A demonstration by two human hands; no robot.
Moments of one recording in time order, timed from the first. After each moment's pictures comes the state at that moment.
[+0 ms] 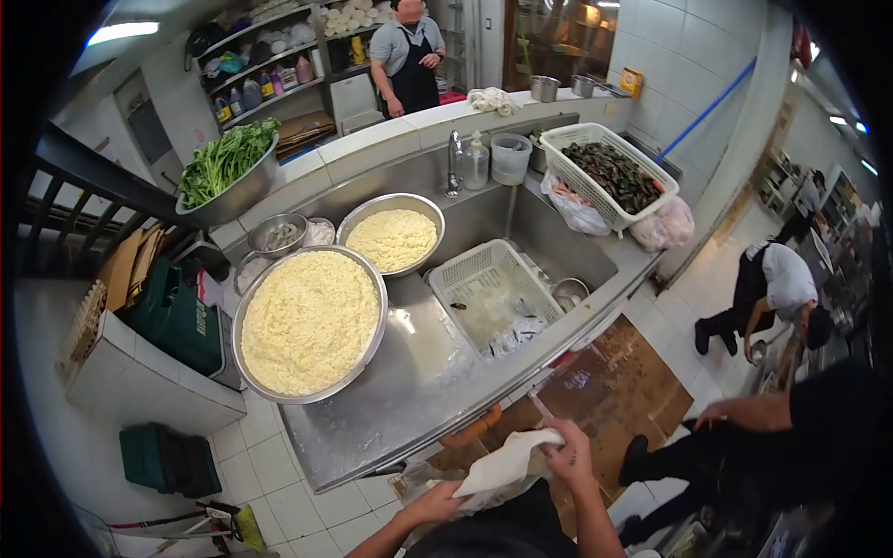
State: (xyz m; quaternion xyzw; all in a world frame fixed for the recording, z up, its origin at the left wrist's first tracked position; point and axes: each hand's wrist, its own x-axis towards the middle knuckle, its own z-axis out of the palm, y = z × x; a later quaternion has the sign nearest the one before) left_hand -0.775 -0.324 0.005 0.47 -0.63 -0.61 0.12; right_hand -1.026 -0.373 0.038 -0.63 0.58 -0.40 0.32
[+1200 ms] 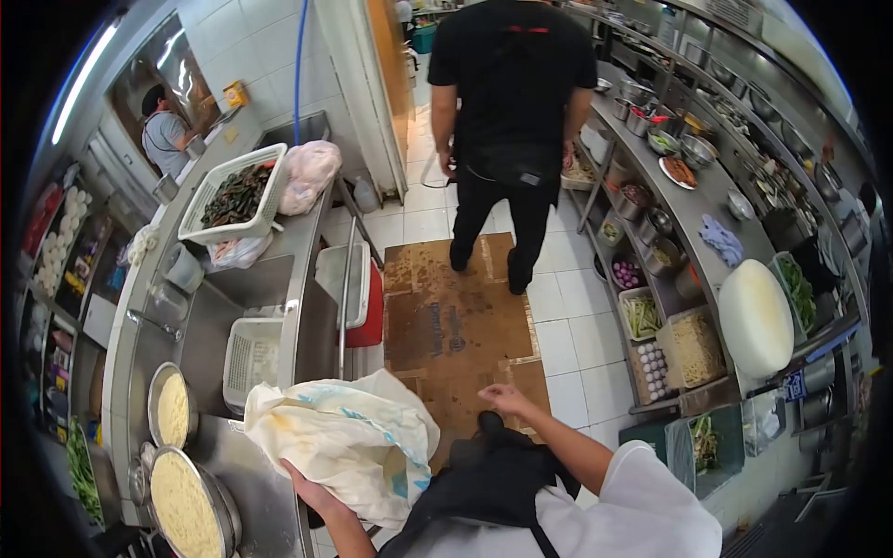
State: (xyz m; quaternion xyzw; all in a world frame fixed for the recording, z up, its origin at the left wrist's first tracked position) left_hand -0.959 -0.330 0.068 0.34 -0.28 -0.76 0.49; right_hand -1.245 -0.154 -0.155 -0.16 0.75 -0.43 0.48
